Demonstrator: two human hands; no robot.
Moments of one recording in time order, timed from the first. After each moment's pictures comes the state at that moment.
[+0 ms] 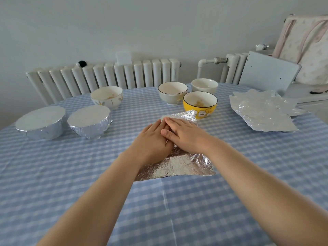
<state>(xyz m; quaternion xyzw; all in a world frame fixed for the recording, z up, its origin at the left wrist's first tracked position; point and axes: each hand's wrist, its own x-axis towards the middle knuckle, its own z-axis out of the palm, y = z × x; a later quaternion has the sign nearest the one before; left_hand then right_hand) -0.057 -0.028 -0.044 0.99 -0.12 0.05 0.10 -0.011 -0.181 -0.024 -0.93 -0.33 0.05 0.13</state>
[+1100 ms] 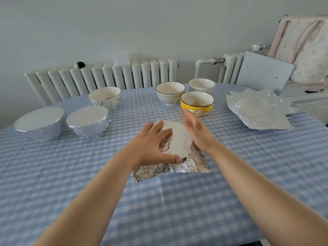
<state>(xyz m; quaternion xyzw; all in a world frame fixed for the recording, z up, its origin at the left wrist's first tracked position) -0.078 -0.024 -0.028 0.98 -0.10 -0.06 0.14 -0.006 -0.215 -0.050 -0.83 -0.24 0.03 0.51</state>
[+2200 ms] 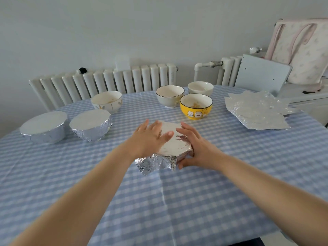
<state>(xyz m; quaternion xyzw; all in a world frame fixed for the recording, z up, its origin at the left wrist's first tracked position) -0.066 -0.020 -0.018 0.98 -0.06 -0.08 0.15 -0.027 -0.238 -0.069 -0.89 -0.36 0.02 0.29</state>
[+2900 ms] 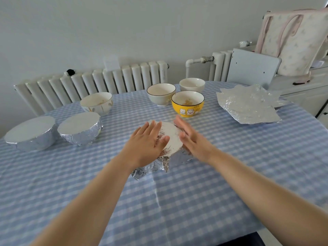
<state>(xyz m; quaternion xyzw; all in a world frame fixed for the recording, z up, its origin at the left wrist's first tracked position) -0.071 -0.037 -0.035 0.99 -0.09 0.01 0.08 -0.027 -0.238 -0.064 -0.83 -0.29 0.04 0.48</state>
